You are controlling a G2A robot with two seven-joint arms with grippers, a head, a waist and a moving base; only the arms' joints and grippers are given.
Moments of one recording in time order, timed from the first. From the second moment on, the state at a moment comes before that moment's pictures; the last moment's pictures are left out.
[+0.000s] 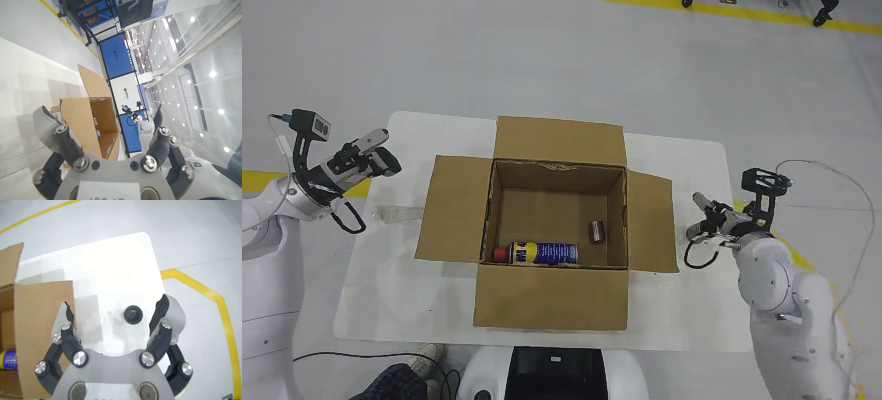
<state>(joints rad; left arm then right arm) 1.33 -0.94 -1.93 -1.53 -0.39 -0.18 -1.12 -1.51 -1.21 1.54 -2.07 -1.06 0.32 0.80</state>
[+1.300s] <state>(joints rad) 1.33 -0.94 -1.93 -1.53 -0.39 -0.18 -1.12 -1.53 -1.20 1.37 -2.28 -0.96 0.05 0.85</state>
